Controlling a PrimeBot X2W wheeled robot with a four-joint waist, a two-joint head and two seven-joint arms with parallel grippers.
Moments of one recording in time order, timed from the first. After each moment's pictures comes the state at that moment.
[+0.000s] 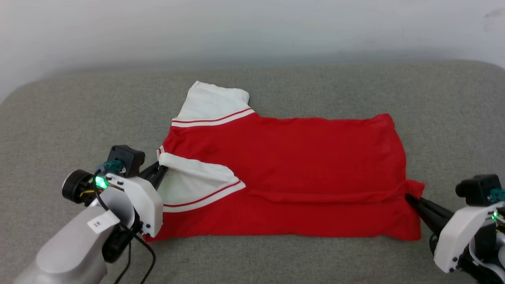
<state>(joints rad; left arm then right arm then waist) -0.54 0.59 -0.76 0.40 -0.73 -0.01 -0.02 -0.21 -0.65 0.45 0.21 0.78 0.13 0.13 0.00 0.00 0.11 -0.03</state>
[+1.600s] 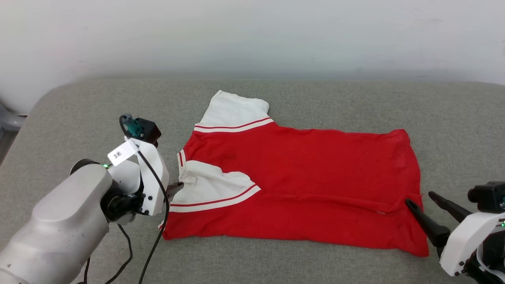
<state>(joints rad) -0.82 0.56 -0.98 0.61 -1.06 -0.13 0.51 -0.20 -0.63 0.43 0.26 0.79 0.13 0.06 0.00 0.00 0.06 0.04</state>
